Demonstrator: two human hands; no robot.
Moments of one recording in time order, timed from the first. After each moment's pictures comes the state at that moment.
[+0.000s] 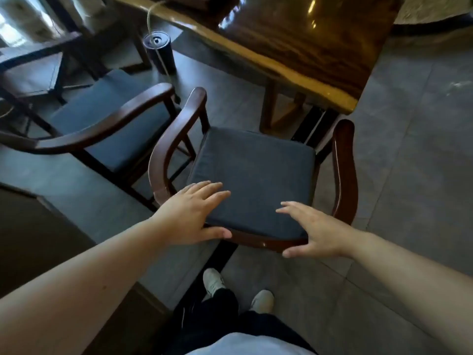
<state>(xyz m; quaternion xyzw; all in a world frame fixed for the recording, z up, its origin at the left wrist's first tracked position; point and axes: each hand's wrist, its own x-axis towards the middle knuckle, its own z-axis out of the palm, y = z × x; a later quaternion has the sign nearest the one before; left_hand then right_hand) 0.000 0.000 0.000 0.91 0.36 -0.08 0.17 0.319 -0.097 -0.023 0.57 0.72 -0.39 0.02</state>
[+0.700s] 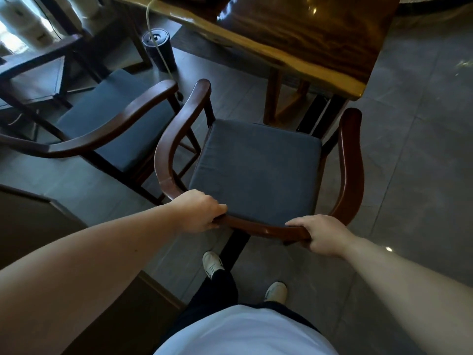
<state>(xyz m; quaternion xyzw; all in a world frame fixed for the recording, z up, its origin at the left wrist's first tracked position) -0.005 0.022 -0.011 0.93 0.21 -0.28 0.10 0.291 -0.115 -0.062 0.64 0.67 -0.36 0.05</state>
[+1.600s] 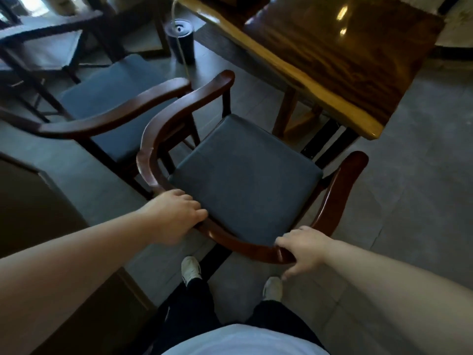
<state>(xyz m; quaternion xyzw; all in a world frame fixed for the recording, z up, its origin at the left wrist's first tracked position) -0.015 0.045 -0.010 0.92 0.31 -0.24 0.07 0.312 -0.022 -0.088 0.42 0.80 -0.30 0.31</state>
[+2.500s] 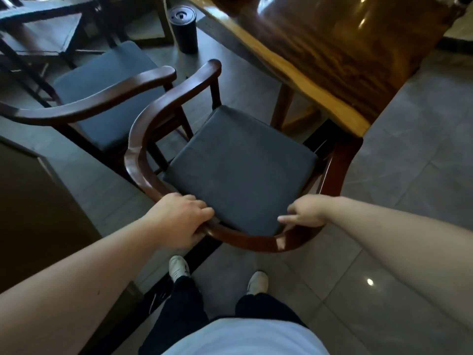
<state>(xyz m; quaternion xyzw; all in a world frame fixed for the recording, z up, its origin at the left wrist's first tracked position) 0.087 0.018 -0.011 0.90 0.37 -0.20 0.13 0.415 0.050 -0.082 0.47 0.75 -0.34 0.33</state>
